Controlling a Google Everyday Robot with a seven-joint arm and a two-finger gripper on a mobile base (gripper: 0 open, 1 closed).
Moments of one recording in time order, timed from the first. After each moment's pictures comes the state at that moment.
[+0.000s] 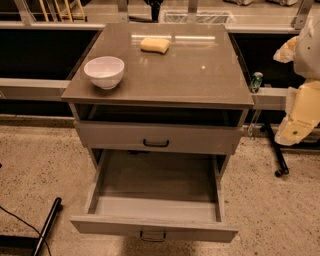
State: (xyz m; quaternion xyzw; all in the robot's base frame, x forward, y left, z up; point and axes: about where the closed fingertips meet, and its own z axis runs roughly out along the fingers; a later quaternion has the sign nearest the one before) arm 0.438 -0.216 0.979 -0.60 0.78 -0.04 0.16
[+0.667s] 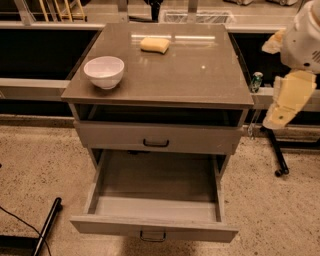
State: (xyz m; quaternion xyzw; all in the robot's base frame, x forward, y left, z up) arm 0.478 -0.215 0.974 -0.62 0.76 -0.04 0.19
